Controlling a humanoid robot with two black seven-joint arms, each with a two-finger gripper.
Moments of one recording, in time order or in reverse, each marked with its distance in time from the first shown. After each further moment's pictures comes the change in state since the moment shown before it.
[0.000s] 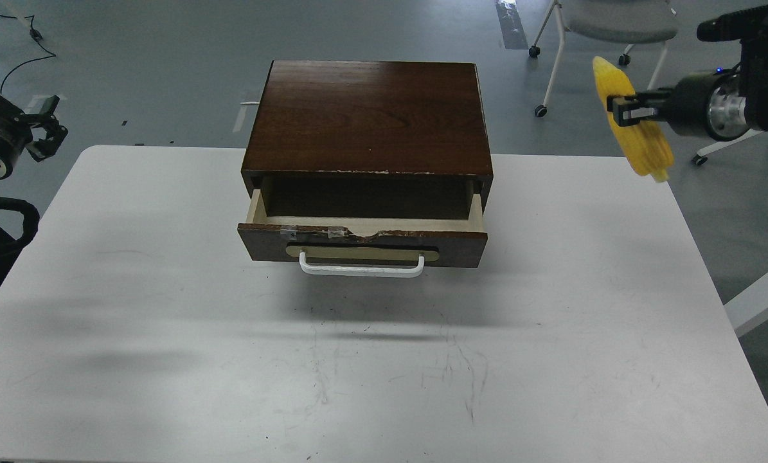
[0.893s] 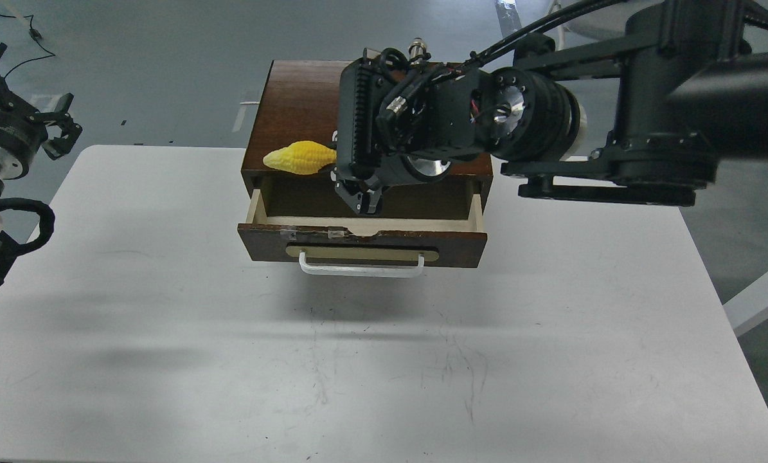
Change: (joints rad) left arm 0.005 -0.017 -0.012 0.007 -0.002 0.000 -0.030; right arm 0.041 0.569 -0.035 0.073 -0.438 -0.007 0.024
